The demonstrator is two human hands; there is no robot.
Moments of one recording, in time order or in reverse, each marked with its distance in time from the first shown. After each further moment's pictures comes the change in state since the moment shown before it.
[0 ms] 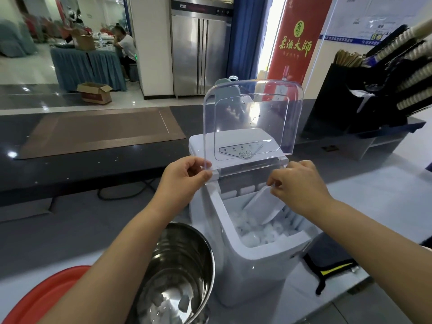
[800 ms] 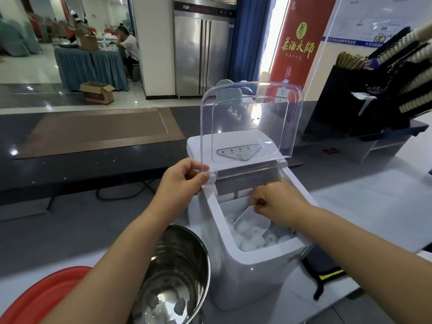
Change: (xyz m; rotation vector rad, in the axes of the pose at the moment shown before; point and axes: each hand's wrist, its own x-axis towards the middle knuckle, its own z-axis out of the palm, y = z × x) left_hand -0.001 -0.002 0.008 -0.118 0.004 -0.073; right_hand 0.005 -0.012 0.021 0.164 -0.231 -0.153
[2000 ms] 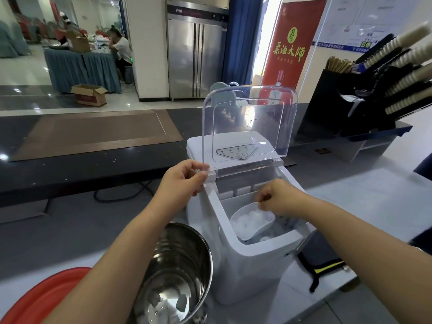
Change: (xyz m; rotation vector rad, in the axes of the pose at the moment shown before) left_hand -0.003 0.005 -0.006 -0.050 -0.039 -0.075; right_hand -0.006 -0.004 -0.015 0.343 -0.224 0.254
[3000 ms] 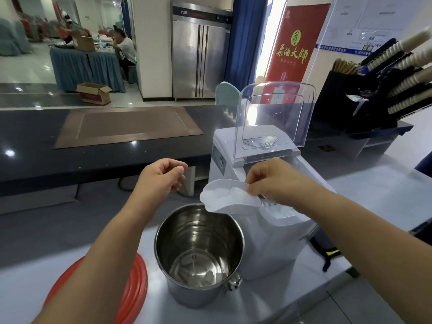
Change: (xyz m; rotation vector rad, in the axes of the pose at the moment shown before) left_hand -0.056 -0.009 -0.104 0.059 0.136 -0.028; right_hand -0.069 -0.132 0.009 0.345 0.128 0.034
